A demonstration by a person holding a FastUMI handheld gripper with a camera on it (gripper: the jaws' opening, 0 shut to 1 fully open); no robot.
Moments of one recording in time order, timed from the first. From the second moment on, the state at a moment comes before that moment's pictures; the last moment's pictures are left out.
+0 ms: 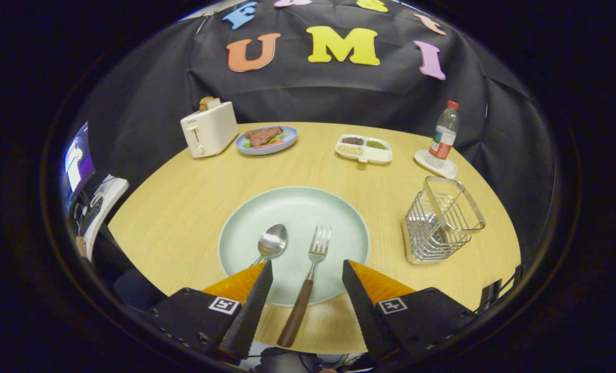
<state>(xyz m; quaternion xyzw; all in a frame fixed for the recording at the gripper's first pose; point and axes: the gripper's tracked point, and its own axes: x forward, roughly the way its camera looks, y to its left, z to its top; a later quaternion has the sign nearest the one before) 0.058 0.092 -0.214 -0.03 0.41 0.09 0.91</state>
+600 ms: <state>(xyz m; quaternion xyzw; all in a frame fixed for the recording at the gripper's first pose) 0.049 0.095 -0.239 0.01 0.47 0.07 0.88</state>
